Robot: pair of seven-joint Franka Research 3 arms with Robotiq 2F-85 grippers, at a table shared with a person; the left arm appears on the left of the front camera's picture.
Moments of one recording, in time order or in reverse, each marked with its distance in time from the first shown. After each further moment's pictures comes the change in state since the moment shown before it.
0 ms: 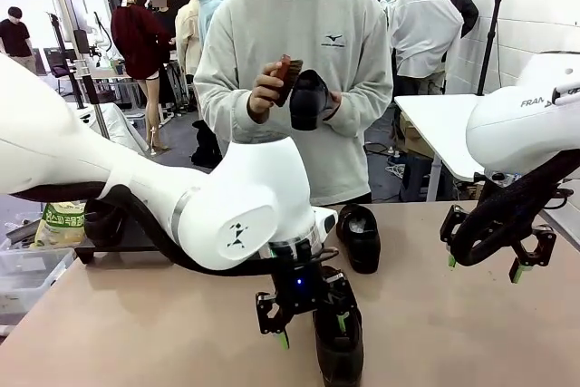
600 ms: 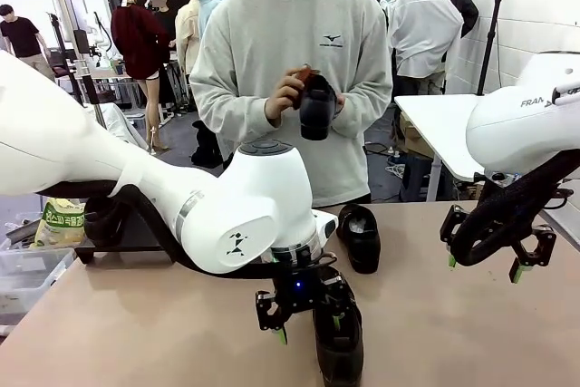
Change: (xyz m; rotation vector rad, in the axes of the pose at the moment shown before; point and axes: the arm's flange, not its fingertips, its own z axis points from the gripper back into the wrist) left arm 0.010 0.000 -0.008 0.020 -0.041 -0.039; right arm 0.000 0.000 0.000 0.000 0.000 0.000
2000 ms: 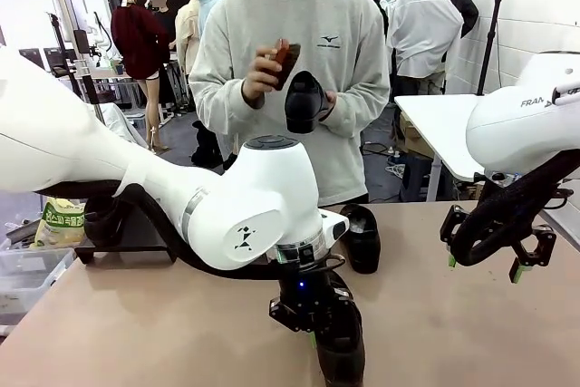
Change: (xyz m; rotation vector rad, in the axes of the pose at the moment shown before) left arm -0.007 -0.008 0.009 -0.005 0.059 -0.107; right arm 0.000 0.000 0.000 0.000 0.000 0.000
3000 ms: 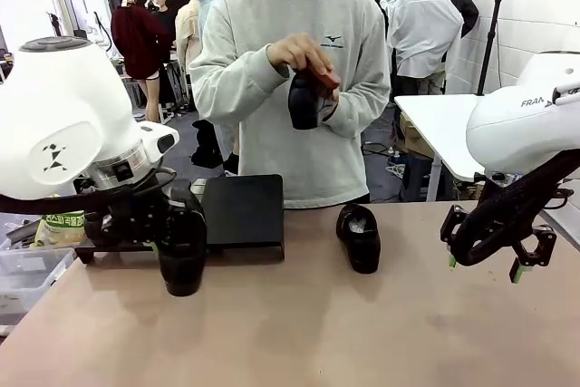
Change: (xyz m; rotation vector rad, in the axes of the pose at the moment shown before) left arm 0.031 0.222 0.161 0.104 -0.351 0.198; right arm 0.000 0.000 0.000 0.000 0.000 -0.001
